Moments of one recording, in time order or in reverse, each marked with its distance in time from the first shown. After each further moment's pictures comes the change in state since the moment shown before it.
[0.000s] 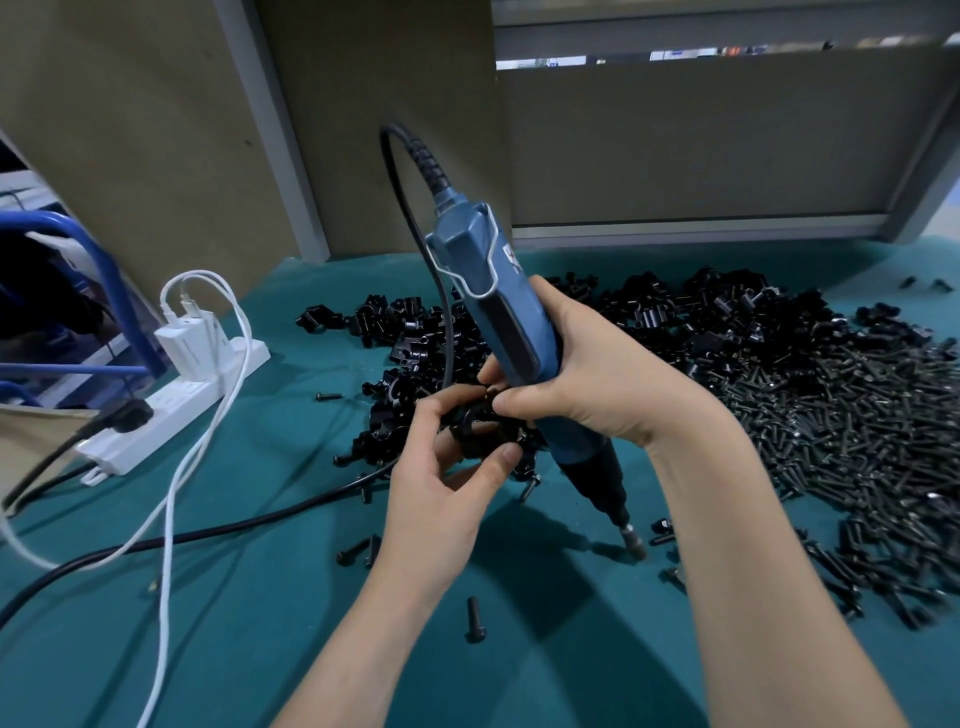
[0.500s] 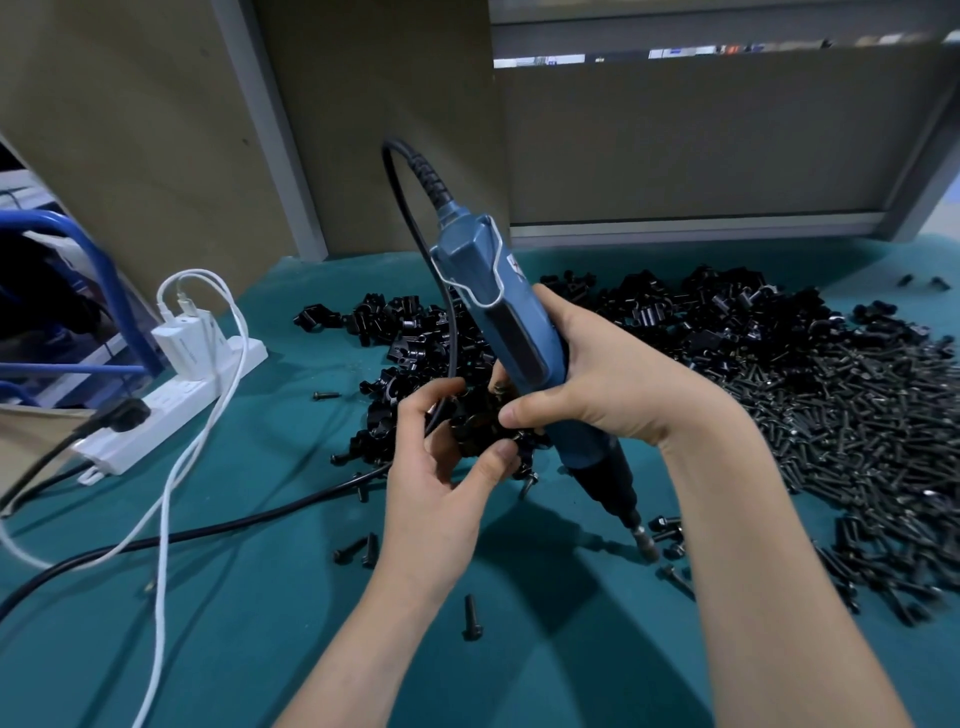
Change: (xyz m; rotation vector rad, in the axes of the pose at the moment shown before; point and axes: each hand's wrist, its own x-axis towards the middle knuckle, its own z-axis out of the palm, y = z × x) left_hand -0.002 -0.002 0.004 -0.093 0.041 0.017; right_hand -0.005 -0.001 -0.005 0.011 -0.074 0.033
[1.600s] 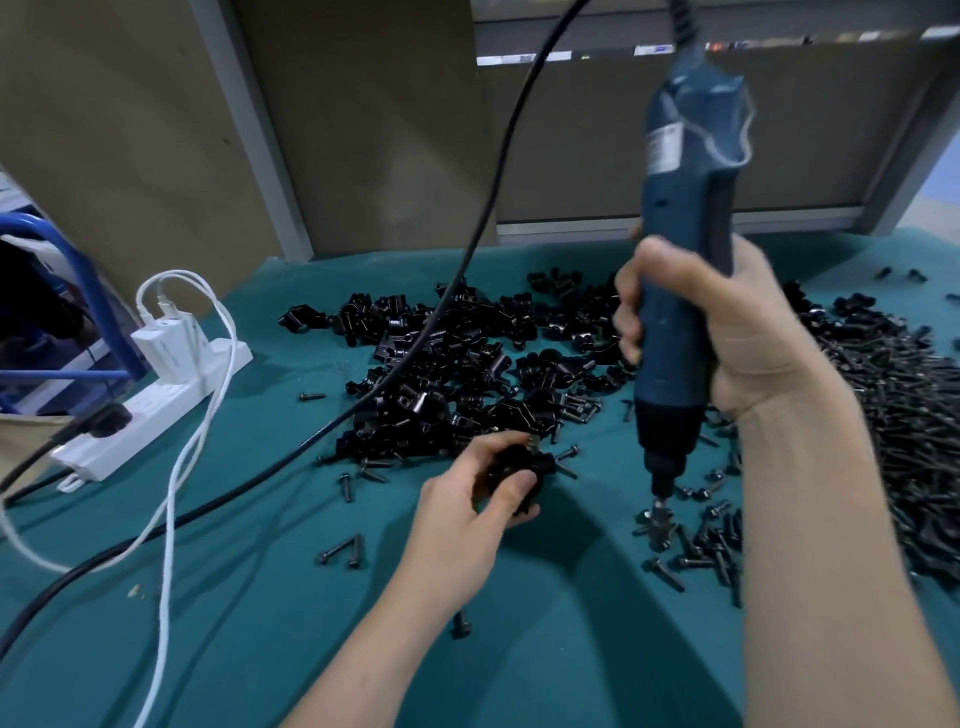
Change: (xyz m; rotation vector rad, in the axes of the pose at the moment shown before) left_hand -0.011 -0.017 0.010 0.095 -0.197 -0.234; right_hand -0.032 -0.001 -0.044 0.521 0.437 -0.158
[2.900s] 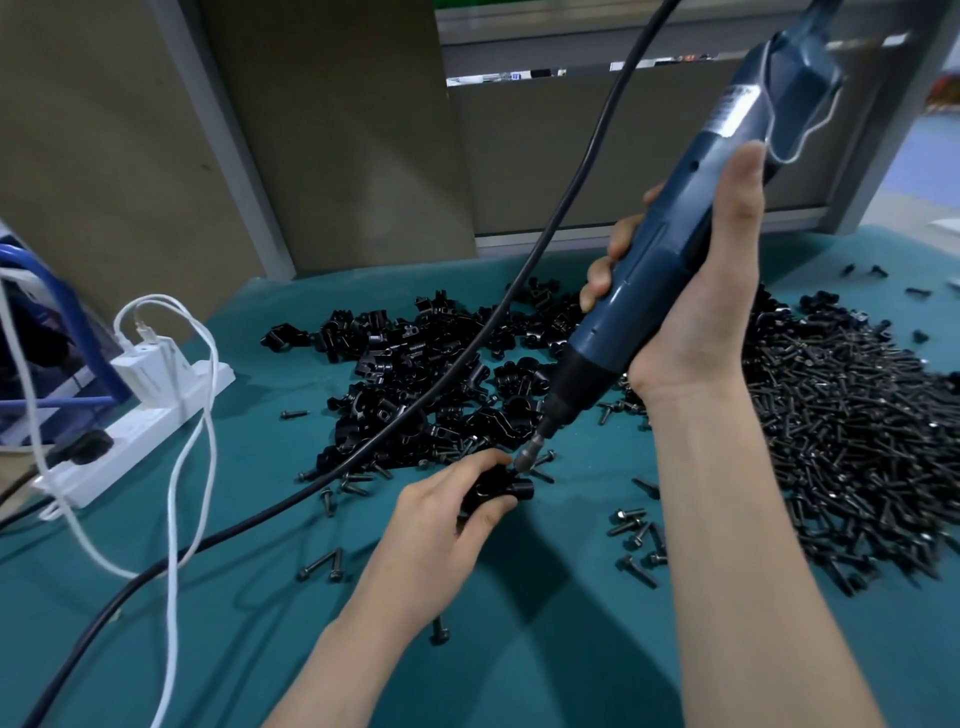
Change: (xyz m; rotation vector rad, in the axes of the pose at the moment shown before) left_hand -0.007 0.014 -0.012 0.680 -0.088 0.226; right_hand 0.002 -0.010 0.027 0.380 0.313 -0.202
